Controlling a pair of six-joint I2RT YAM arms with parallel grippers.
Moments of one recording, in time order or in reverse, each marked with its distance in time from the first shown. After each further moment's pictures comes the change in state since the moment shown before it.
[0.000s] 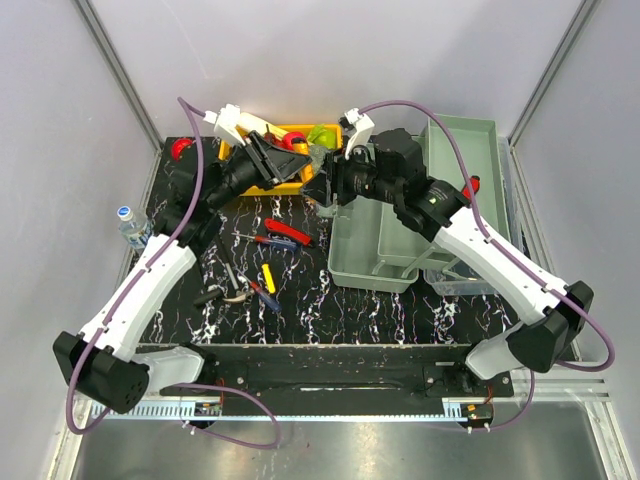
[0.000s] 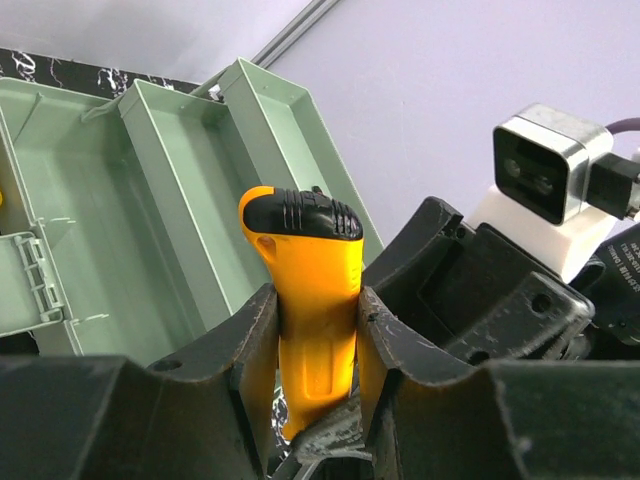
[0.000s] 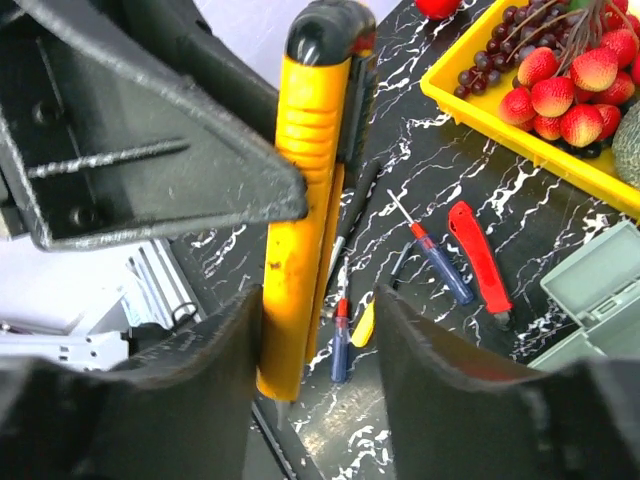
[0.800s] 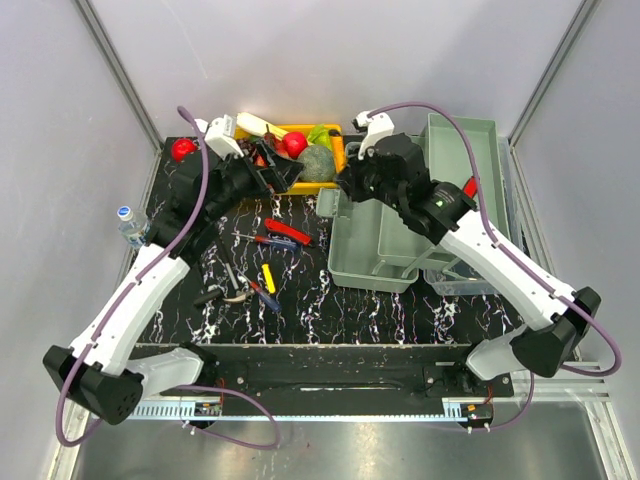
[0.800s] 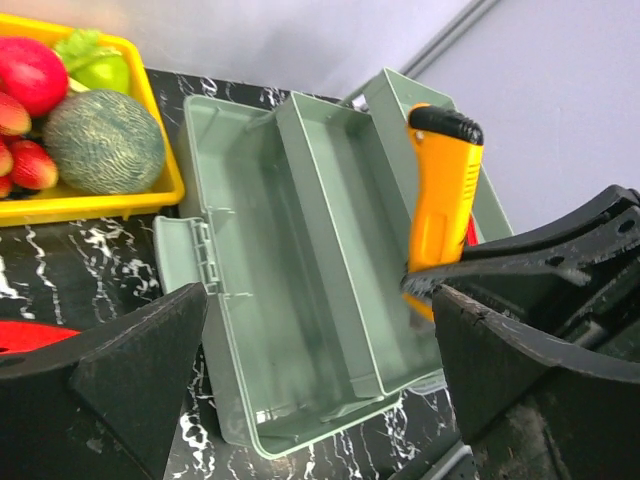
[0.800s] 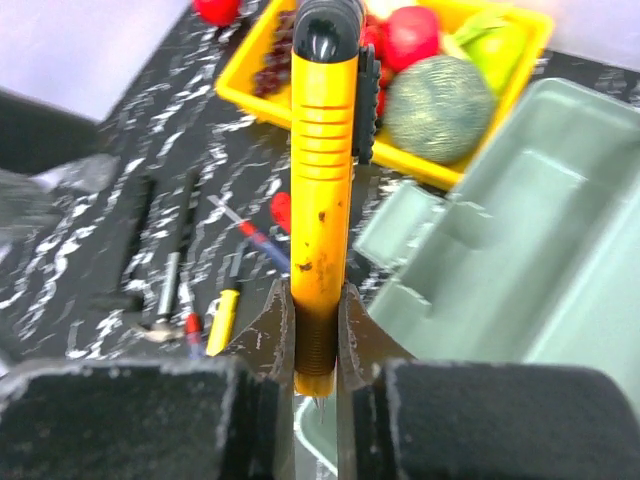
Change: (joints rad) left arm -0.045 -0.048 0.011 -0.217 -0.255 0.238; right arm 0.012 -0.021 0.008 -0.135 0.390 -0.114
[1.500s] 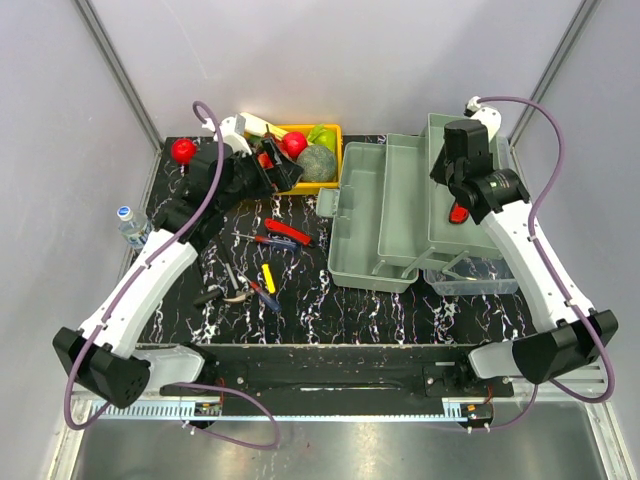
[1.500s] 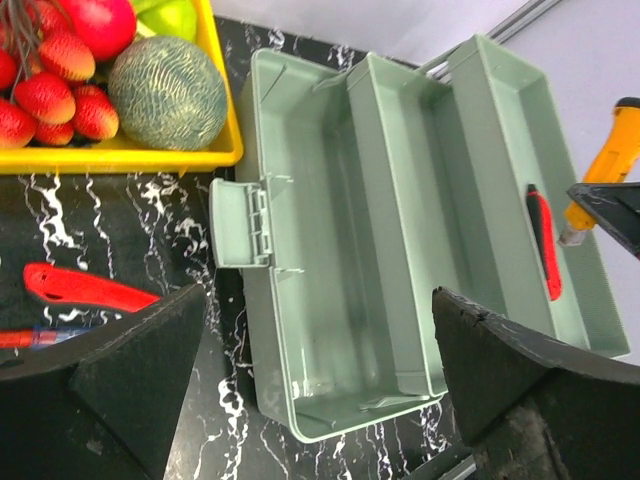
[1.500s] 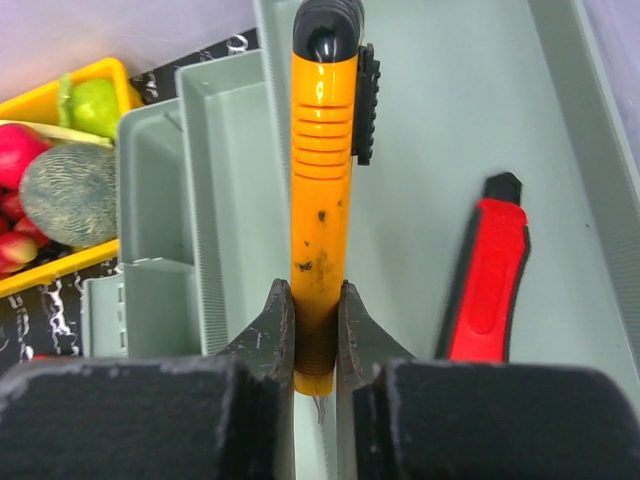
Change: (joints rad) left arm 0.003 0.069 0.070 -0.138 -0.095 0.034; right arm -0.408 -0.075 -0.031 -0.228 0.335 0.186
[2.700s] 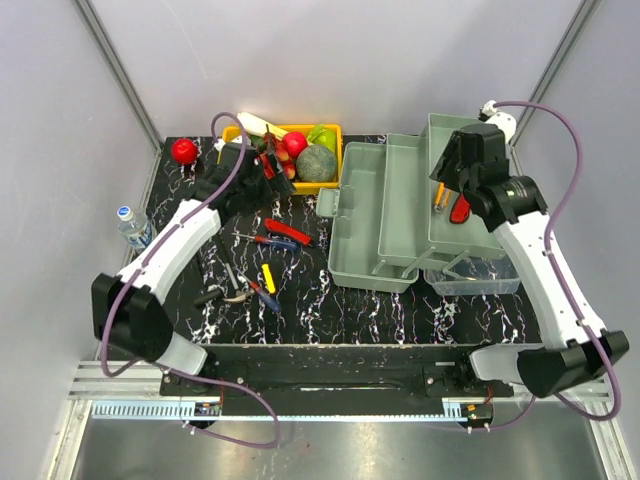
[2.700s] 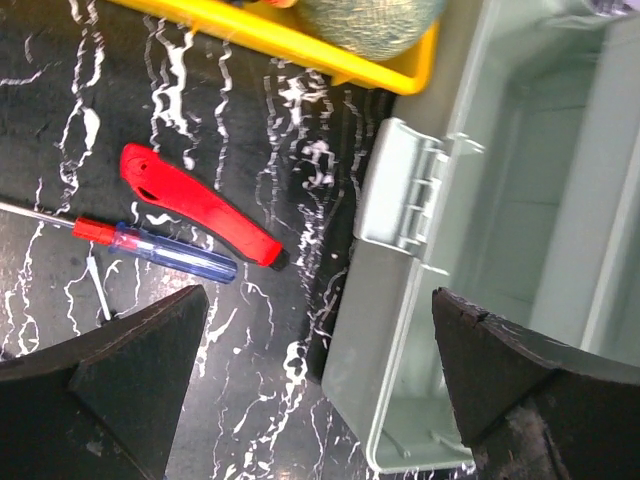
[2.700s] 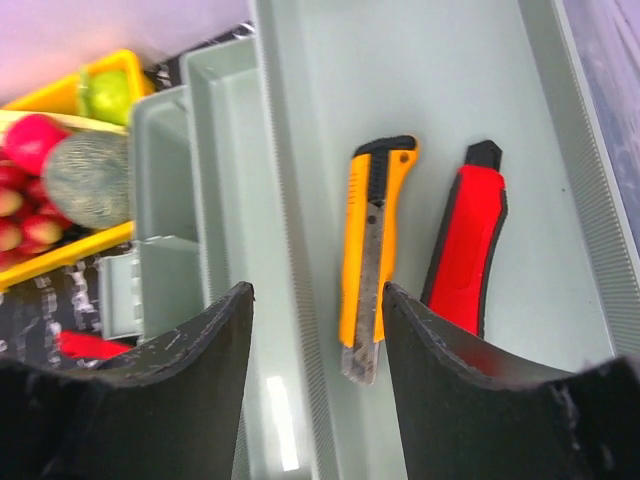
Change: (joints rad) left arm 0.081 0.232 0.015 -0.182 -0.055 -0.102; right arm -0.038 -0.041 -0.006 -0.097 -0.025 0.040
